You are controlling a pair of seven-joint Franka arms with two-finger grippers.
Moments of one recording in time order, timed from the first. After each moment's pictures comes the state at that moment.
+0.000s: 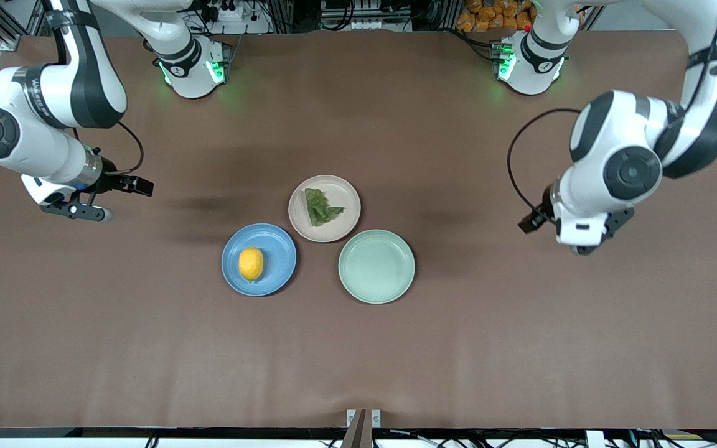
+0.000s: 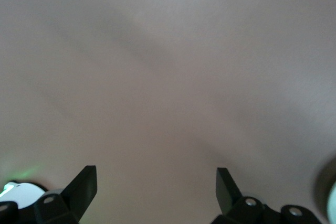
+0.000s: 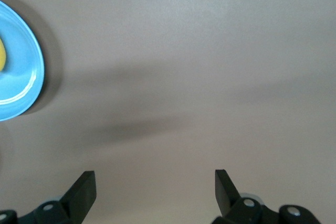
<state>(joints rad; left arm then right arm) -0.08 0.20 -0.23 -1.84 0.08 1.78 -0.99 -0.05 -0.02 0.07 -2.17 -0.03 1.98 0.20</state>
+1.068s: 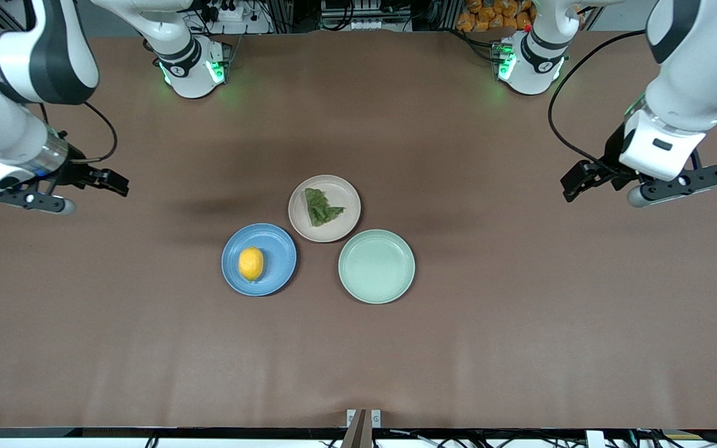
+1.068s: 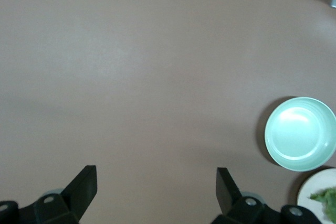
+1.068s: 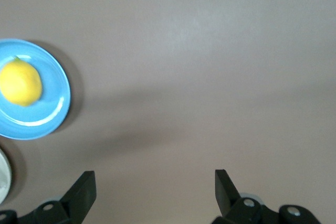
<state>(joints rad) -0.08 -0.01 -0.15 -1.74 0.00 1.84 -0.44 -0.05 -0.07 0.05 -2.03 -0.03 1.91 0.20</state>
